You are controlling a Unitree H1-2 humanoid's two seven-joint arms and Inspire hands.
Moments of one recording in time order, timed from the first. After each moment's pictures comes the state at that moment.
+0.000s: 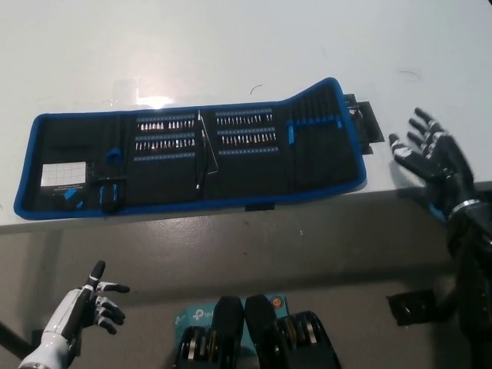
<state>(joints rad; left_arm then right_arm) -0.04 0.29 0.02 0.04 -0.01 0.30 -0.13 -0.55 -0.09 -0.19 0.28 0.08 0.43 0.03</state>
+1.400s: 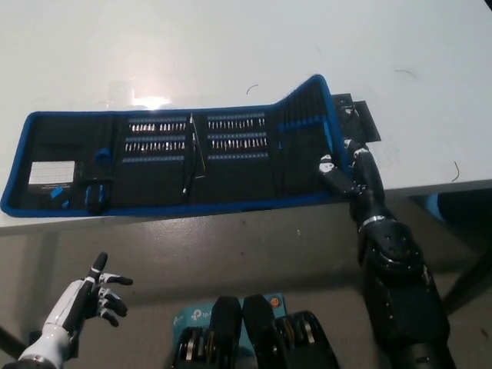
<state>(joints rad) -0.06 0.30 0.02 0.03 -0.01 0.31 -0.16 -0.58 0.08 -0.04 0.47 -0.02 0.16 -0.15</state>
